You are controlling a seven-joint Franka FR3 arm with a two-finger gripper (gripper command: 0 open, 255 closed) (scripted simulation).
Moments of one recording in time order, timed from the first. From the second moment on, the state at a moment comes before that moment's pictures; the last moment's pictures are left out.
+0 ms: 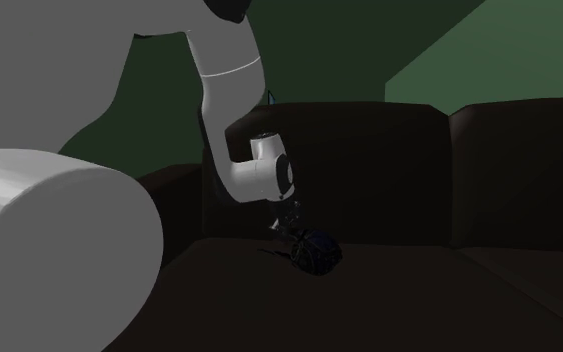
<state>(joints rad) 0.23 0.40 -0.12 -2.15 -0.25 2.97 -1.03</state>
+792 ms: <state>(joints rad) 0.21 0.28 -0.09 -2.15 -0.22 2.84 -1.07</state>
